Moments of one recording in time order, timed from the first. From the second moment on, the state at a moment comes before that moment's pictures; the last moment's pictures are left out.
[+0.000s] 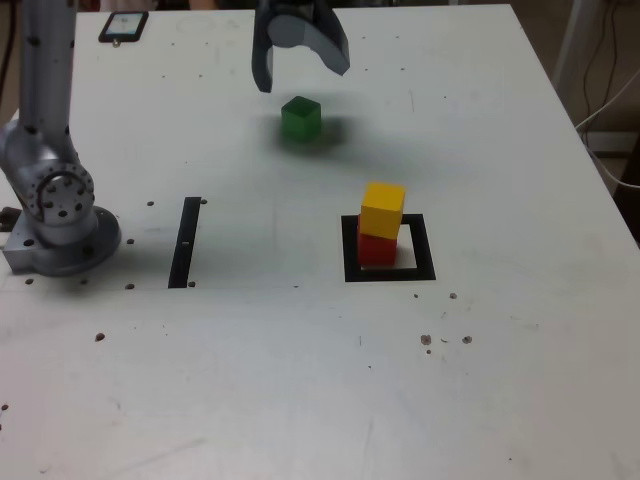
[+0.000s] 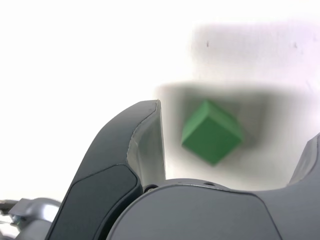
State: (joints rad) arm 0.66 1.95 -1.46 1.15 0.21 0.64
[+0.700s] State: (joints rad) arm 0.66 1.98 -1.40 1.08 0.14 0.69
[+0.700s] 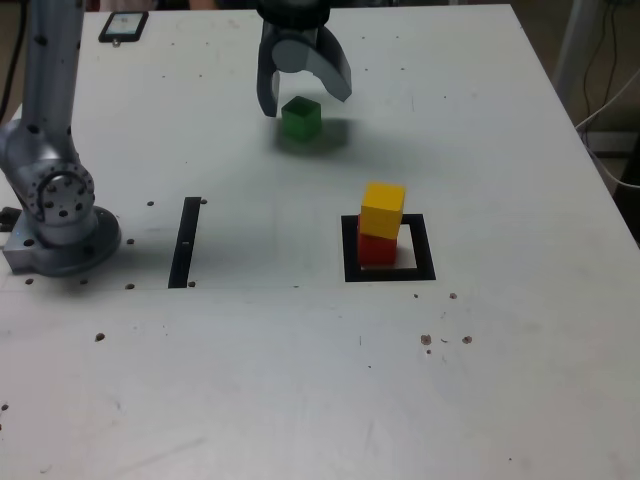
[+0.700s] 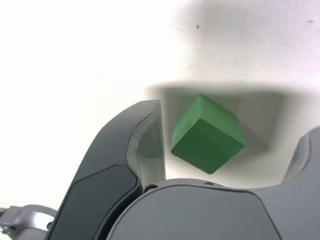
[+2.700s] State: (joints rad) arm 0.63 1.94 -1.39 1.02 0.11 0.75
